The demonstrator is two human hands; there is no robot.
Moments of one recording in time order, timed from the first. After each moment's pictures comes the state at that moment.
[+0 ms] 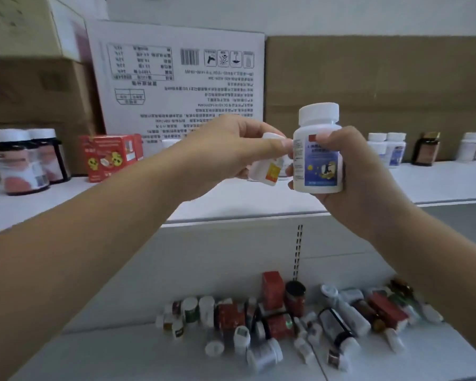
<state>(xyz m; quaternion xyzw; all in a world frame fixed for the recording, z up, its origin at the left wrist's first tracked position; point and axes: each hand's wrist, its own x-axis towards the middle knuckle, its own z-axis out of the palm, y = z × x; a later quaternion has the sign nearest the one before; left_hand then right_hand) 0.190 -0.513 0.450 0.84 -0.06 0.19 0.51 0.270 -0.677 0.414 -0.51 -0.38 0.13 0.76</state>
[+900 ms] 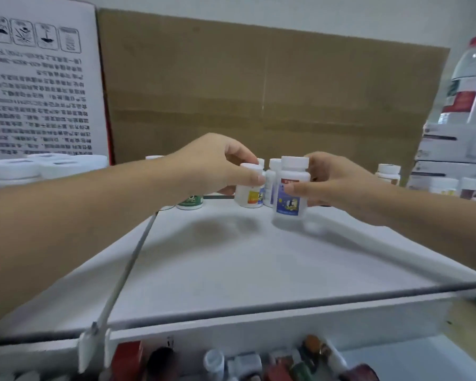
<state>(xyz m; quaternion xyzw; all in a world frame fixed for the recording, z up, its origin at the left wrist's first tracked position) 0.512 -0.685 0.453 0.87 0.02 0.19 0.46 0.623 -0.881 0.435 -0.77 -0.38 0.05 0.52</state>
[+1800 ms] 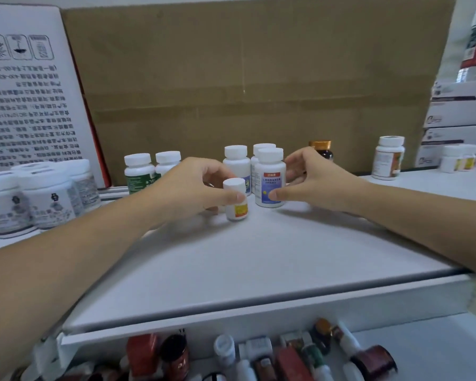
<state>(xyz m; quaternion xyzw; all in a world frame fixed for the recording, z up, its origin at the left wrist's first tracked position) 0.525 -0.694 0.418 0.90 0.05 0.18 0.40 0.664 -0.883 0.406 -0.83 -0.36 -0.02 0.42</state>
